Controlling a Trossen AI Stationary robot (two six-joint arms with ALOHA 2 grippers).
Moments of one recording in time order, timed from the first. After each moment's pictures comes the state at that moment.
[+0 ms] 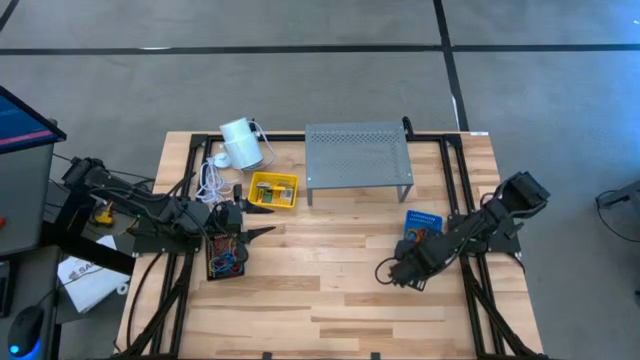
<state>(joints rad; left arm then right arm) -0.37 0.82 0.53 0.09 -0.54 0.02 0.54 1.62 0.77 -0.97 0.06 0.95</state>
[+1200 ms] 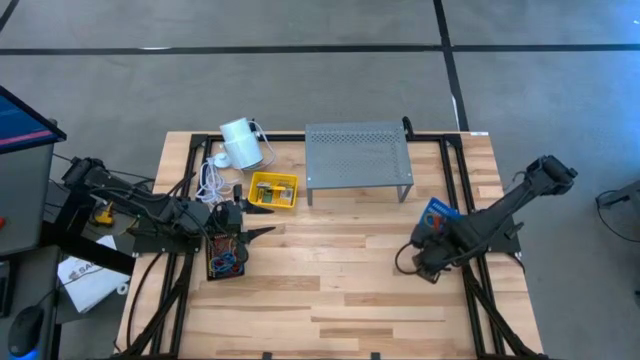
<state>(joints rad) -0.37 0.82 0.53 0.08 -0.54 0.02 0.60 1.26 0.94 -1.27 0.14 1.10</state>
